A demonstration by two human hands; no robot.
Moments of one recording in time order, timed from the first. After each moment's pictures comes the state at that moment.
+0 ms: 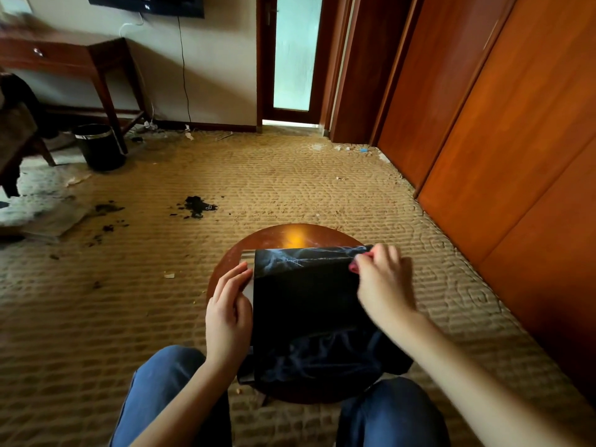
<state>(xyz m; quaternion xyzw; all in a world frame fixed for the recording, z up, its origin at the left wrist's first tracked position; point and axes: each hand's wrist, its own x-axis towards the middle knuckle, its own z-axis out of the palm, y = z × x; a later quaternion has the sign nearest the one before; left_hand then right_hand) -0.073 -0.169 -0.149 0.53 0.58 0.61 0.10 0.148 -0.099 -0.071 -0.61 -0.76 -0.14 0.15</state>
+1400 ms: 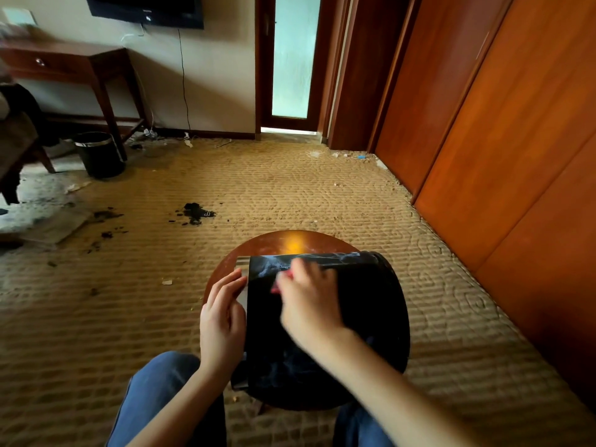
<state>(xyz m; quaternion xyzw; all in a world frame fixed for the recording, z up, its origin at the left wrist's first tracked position) -0.074 -0.170 -0.152 0.52 0.57 0.62 0.10 0.063 -0.139 -0.065 -0.51 -0.84 -0.07 0.17</state>
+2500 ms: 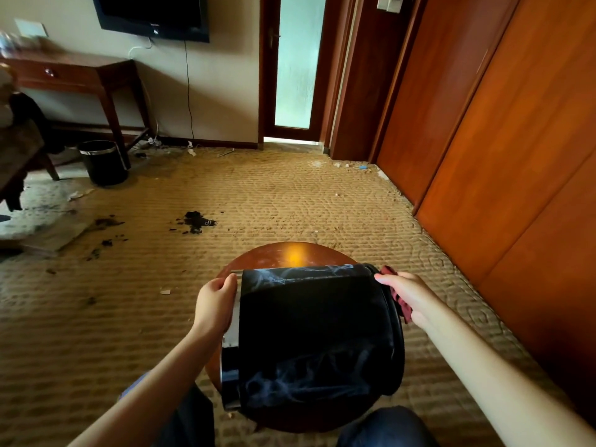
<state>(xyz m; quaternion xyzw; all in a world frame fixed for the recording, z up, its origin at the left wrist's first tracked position) -0.091 -0.120 -0.110 0.33 0.71 0.52 0.34 0.203 -0.045 -0.055 -0.69 -0.45 0.48 0.30</state>
